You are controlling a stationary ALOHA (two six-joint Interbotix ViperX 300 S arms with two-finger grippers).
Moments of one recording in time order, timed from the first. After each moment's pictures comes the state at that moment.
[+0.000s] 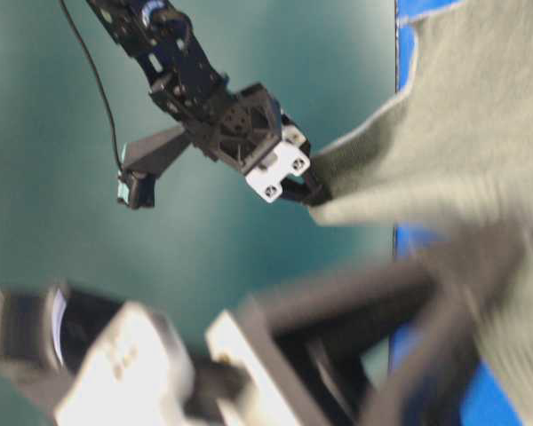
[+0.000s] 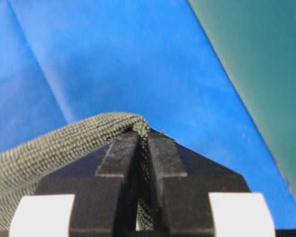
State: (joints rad) left arm -0.34 0.02 0.58 -0.04 -0.04 -0.90; right arm -0.44 0.12 0.41 -0.64 0.22 0.58
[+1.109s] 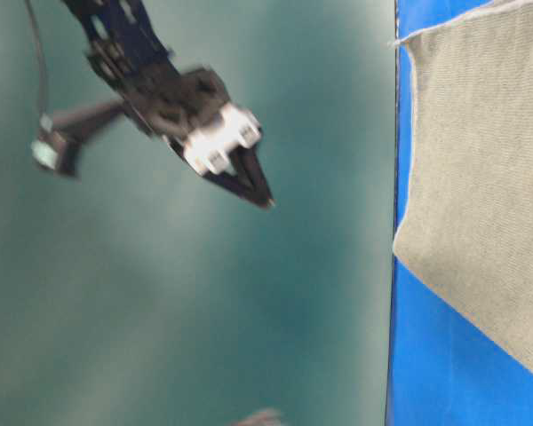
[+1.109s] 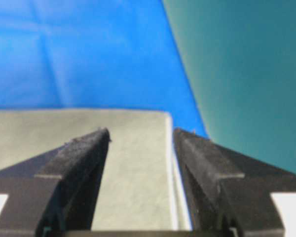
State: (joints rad) left arm -0.24 -0.38 0.70 -0.03 0.19 -0.55; right arm -0.39 -0.10 0.52 -0.66 0.17 0.40
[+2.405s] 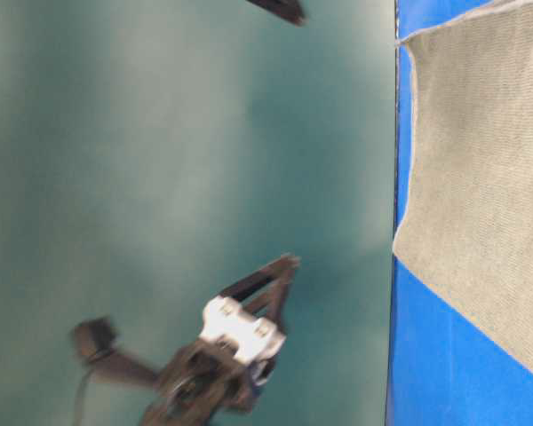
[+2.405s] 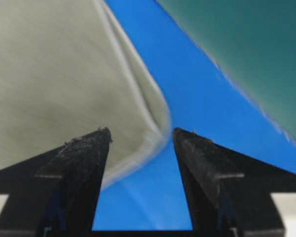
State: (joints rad) left arm 0.46 -0.02 0.68 -0.03 -0.26 0.03; right arm -0.64 -0.40 0.97 -0.59 0.13 0.61
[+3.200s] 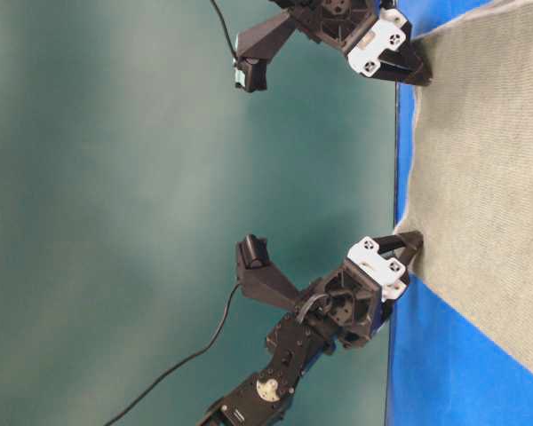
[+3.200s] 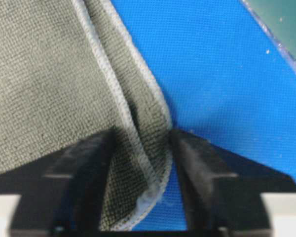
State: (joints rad) left arm 0.57 0.41 0.42 -0.03 -0.16 0.04; right arm -0.72 0.13 0.78 -0.62 -0.05 0.60
